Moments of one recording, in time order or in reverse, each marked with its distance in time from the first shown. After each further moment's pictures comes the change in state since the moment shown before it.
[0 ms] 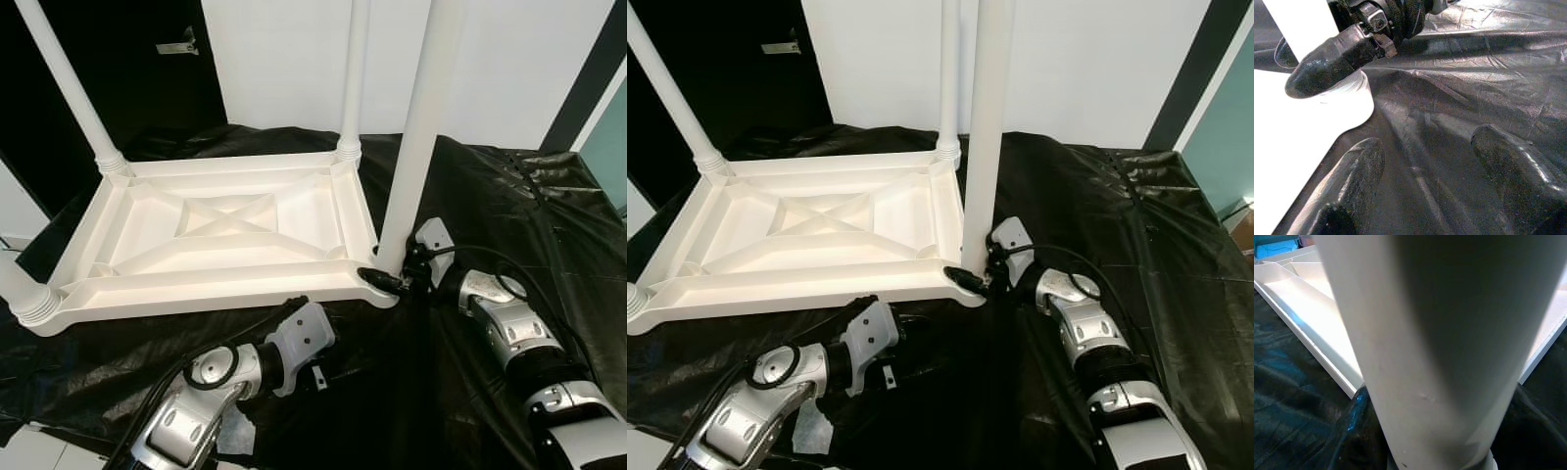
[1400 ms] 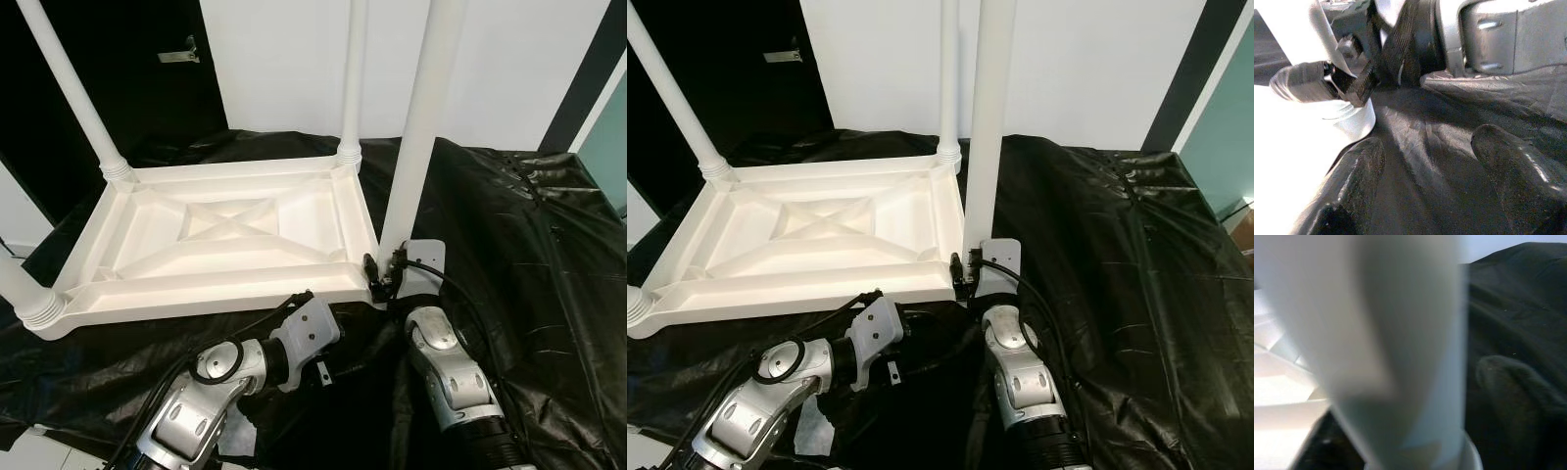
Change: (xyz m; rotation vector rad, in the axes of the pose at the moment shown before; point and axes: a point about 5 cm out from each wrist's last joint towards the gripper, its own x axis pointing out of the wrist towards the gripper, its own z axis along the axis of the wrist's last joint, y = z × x) left arm 0.005 0.003 0.005 0.010 -0.015 -0.009; right arm 0.009 0.054 0.009 0.265 -0.037 -0.809
